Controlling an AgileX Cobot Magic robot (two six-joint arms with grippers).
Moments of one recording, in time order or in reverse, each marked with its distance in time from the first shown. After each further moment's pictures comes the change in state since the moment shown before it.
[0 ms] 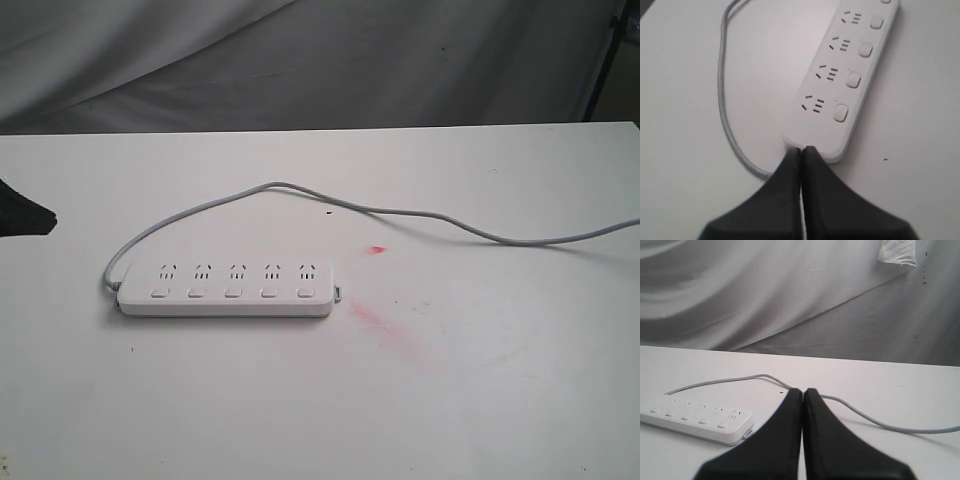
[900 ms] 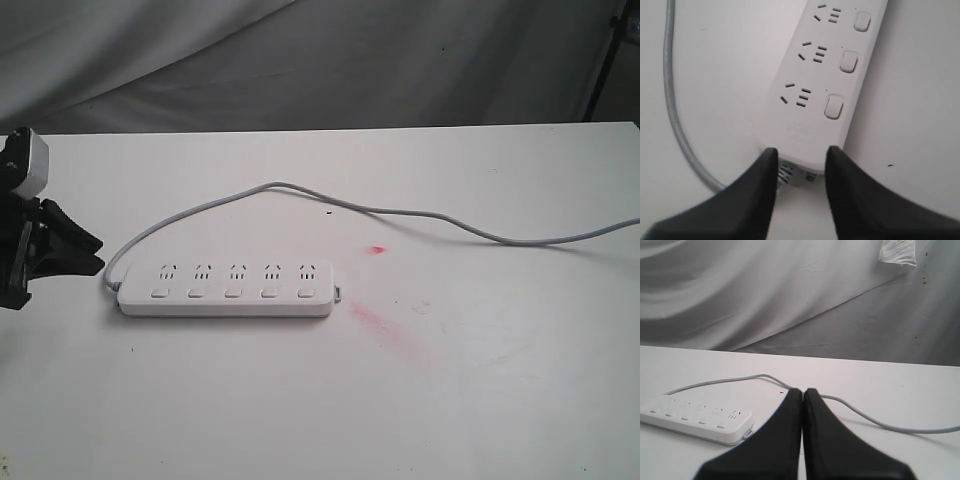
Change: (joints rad) left arm -0.099 0.184 -0.034 0.006 -0.079 0.012; right arm 0.000 0.000 0.000 0.000 0.000 0.000
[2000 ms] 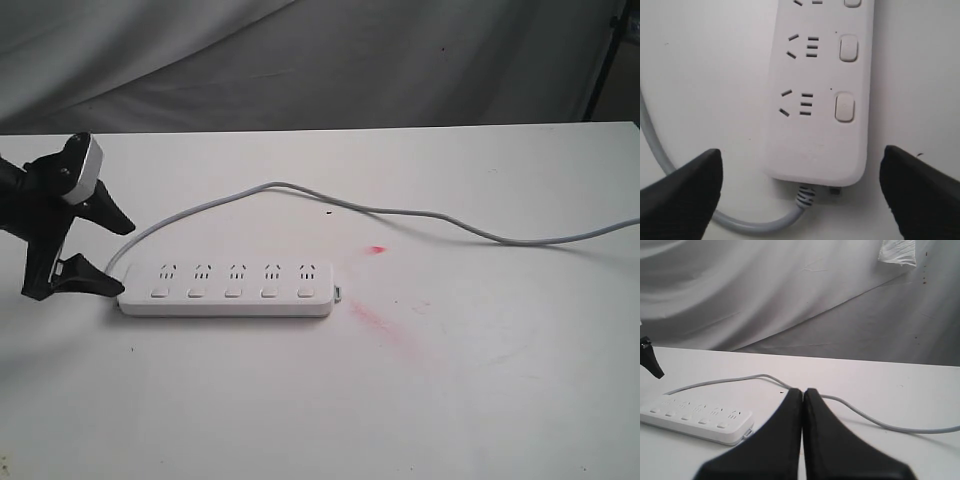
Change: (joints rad) left arm -0.113 0.127 -0.178 0.179 0.020 -0.015; right arm 0.000 0.000 0.000 0.000 0.000 0.002
